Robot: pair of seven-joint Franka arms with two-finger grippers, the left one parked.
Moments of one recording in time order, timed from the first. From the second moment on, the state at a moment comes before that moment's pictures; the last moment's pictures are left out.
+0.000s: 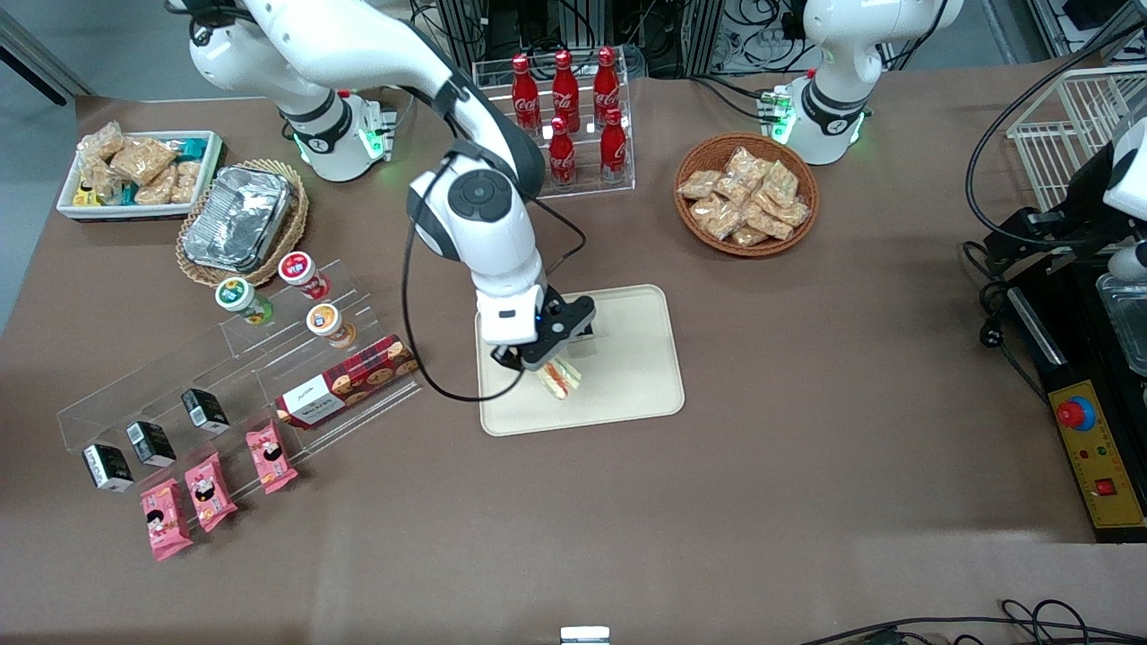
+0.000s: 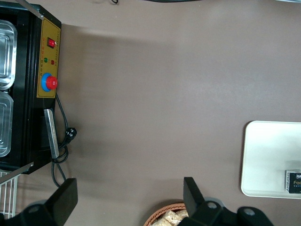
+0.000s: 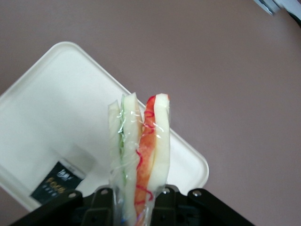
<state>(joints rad) 0.76 0.50 -0.07 -1.65 -0.05 2.38 -0.15</state>
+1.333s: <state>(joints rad) 0.80 0.78 -0.07 -1.56 -0.05 2.65 -0.63</state>
